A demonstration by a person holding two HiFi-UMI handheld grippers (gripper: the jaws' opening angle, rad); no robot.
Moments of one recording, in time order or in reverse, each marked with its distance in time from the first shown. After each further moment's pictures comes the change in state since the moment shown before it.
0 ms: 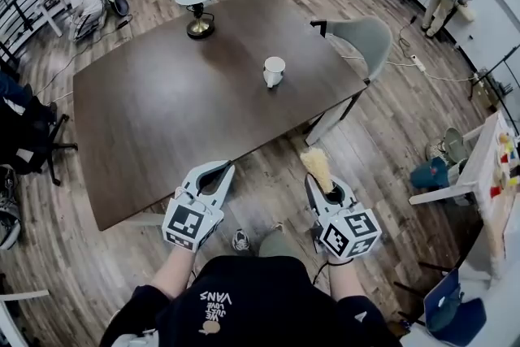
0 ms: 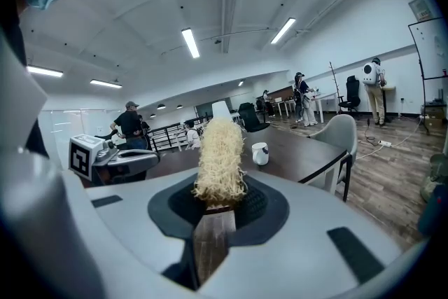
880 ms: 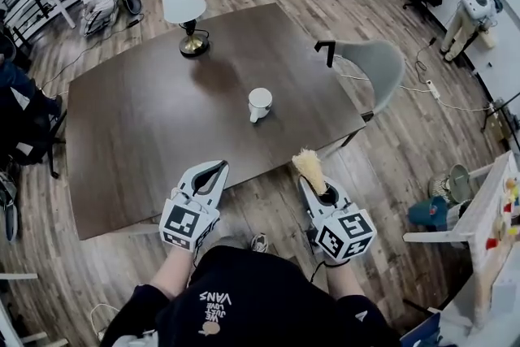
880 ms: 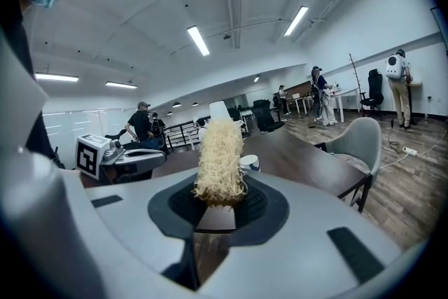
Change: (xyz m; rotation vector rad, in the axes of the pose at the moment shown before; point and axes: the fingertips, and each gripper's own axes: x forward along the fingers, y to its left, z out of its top) left arm 0.150 0.039 0.017 -0.032 0.022 0.150; right arm 0.091 -0.130 0.055 -0.038 0.026 0.154
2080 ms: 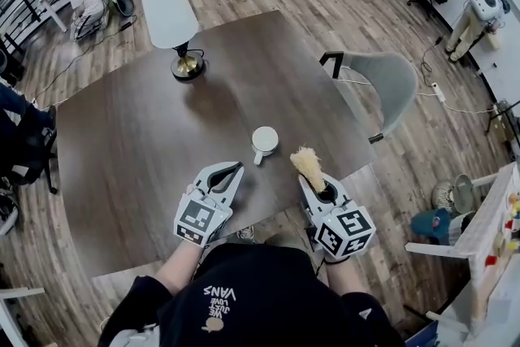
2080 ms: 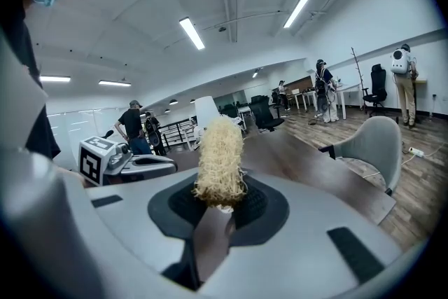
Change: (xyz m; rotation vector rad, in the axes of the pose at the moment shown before) left arm 0.136 0.085 -0.012 -0.018 0.075 -0.108; right arm 0.138 -0.064 0.045 0.017 0.038 -0.002
